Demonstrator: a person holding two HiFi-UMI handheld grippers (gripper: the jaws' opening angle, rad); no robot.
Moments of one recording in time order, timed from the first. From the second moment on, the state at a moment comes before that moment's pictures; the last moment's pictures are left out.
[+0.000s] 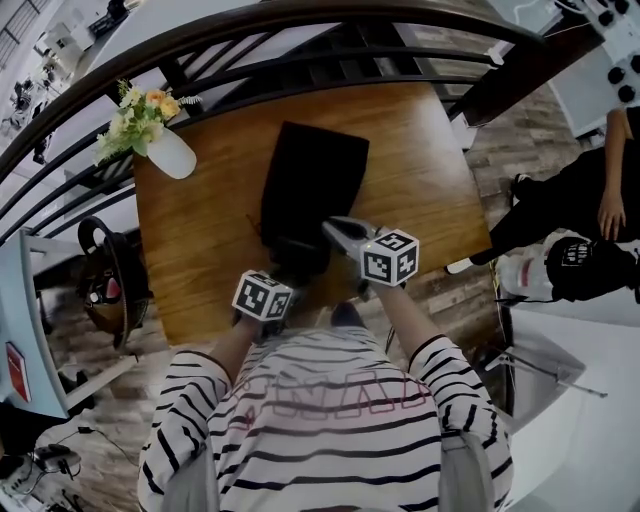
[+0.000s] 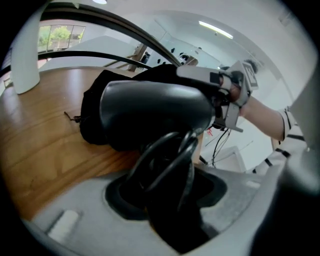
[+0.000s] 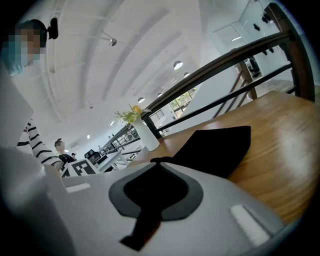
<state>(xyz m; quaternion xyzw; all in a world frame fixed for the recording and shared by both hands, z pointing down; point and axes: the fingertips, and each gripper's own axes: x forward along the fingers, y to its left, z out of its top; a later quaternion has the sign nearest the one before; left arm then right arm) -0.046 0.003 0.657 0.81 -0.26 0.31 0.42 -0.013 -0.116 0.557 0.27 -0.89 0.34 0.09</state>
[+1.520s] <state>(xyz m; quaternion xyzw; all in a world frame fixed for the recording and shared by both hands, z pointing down) -0.030 -0.058 0.664 0.80 -0.27 0.29 0.44 -0.036 -0.060 0.546 0.16 -0.95 0.20 0.19</state>
